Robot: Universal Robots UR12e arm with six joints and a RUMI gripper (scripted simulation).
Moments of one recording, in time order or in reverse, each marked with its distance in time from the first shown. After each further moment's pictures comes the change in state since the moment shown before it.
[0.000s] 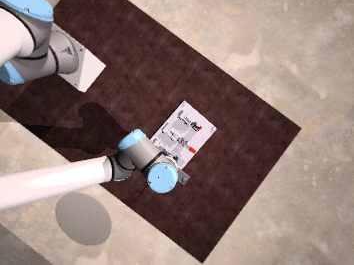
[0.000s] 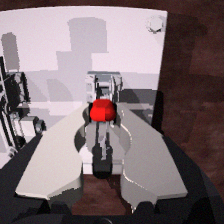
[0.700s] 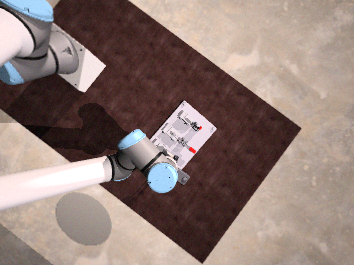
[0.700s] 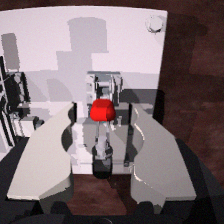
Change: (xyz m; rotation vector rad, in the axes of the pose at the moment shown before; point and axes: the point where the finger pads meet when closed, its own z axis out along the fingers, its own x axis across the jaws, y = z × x) arm 0.000 0.000 0.000 0.000 0.000 0.000
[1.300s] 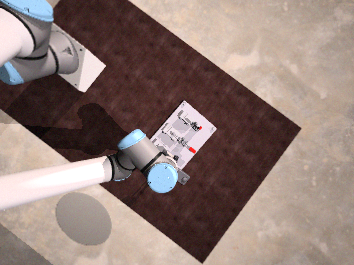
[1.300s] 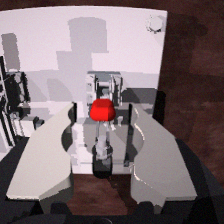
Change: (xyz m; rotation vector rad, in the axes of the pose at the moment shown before) arm 0.000 0.000 0.000 0.000 0.000 0.000
